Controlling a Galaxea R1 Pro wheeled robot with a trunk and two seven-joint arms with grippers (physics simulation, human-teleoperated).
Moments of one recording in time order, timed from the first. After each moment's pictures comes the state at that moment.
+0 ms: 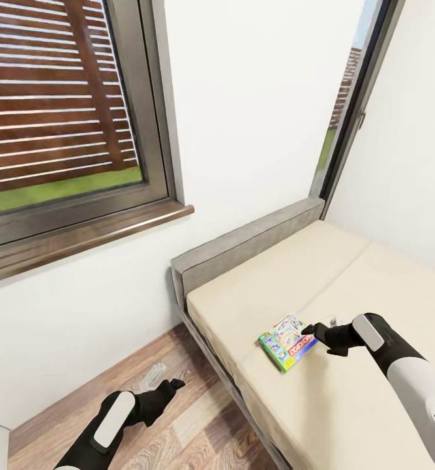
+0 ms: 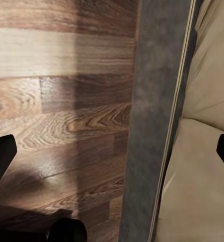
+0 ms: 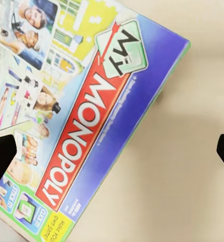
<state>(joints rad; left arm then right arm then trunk) -0.43 -0.03 -0.04 -0.76 0.97 0.58 0.18 -0.88 -0.29 0.05 -0.47 -0.74 0.89 0.00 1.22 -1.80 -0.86</state>
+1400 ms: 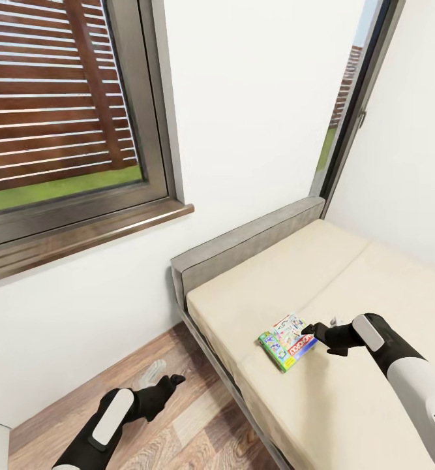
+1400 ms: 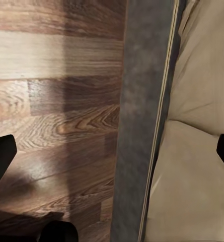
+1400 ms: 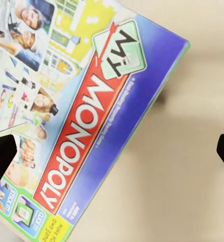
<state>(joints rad) -0.43 -0.02 -0.03 -0.79 0.99 0.59 0.15 -0.88 -0.29 0.05 -0.47 -0.74 0.89 0.00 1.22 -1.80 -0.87</state>
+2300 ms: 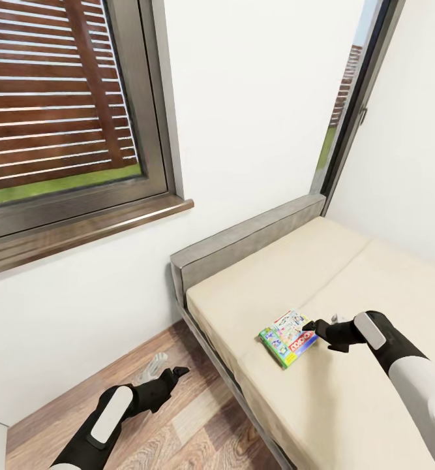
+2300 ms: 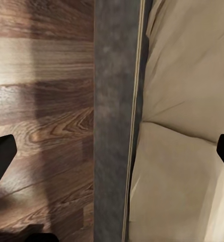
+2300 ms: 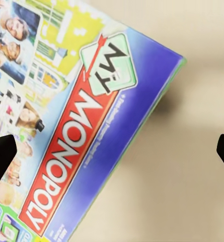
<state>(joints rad) -0.43 -0.02 -0.03 -0.81 0.99 0.61 0.04 -0.88 -0.30 0.05 -0.49 -0.74 0.88 0.00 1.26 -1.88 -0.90</state>
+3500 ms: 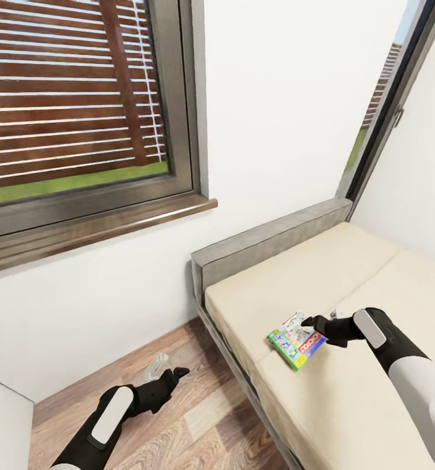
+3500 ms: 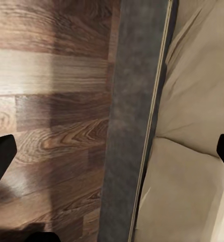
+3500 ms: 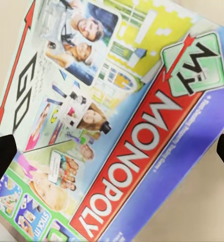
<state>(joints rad) -0.43 -0.02 -0.04 -0.81 0.98 0.61 0.04 -0.87 -0.30 0.05 -0.55 -0.74 0.89 0.00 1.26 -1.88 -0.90</state>
